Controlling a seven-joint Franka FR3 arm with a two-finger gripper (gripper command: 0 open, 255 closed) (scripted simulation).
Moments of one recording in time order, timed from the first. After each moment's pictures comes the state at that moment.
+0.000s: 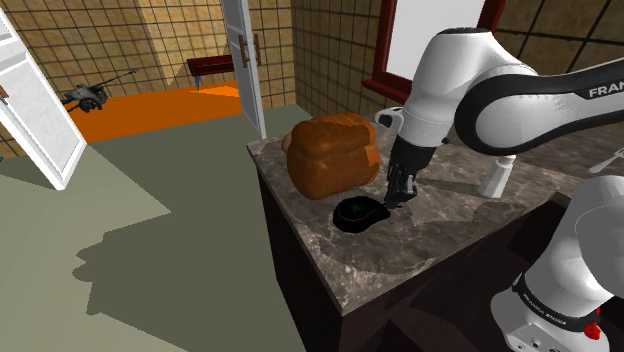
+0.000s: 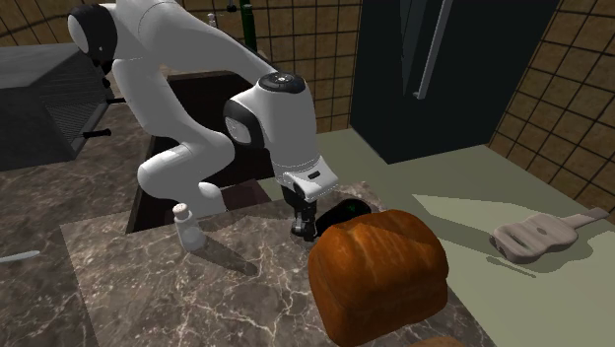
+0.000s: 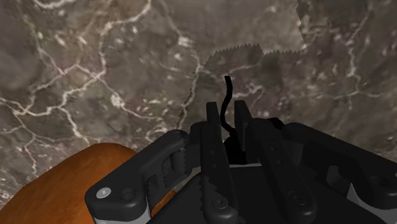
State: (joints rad) arm 0.27 -0.66 0.16 -2.70 0.17 2.16 -0.48
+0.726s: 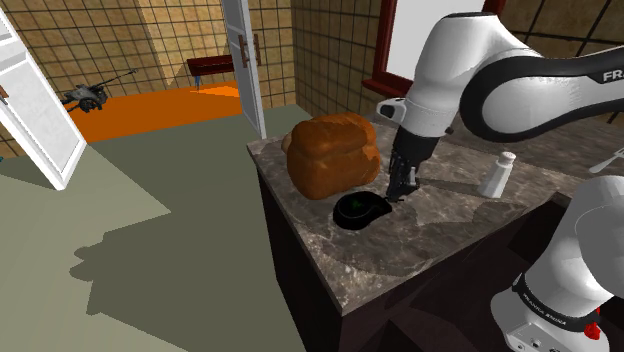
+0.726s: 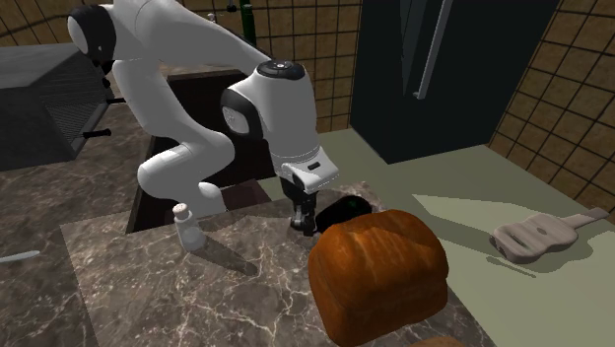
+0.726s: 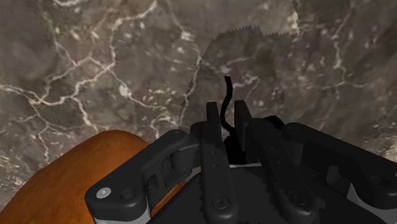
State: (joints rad) arm 0.27 -0.68 0.15 -2.66 0.16 2.10 -0.48
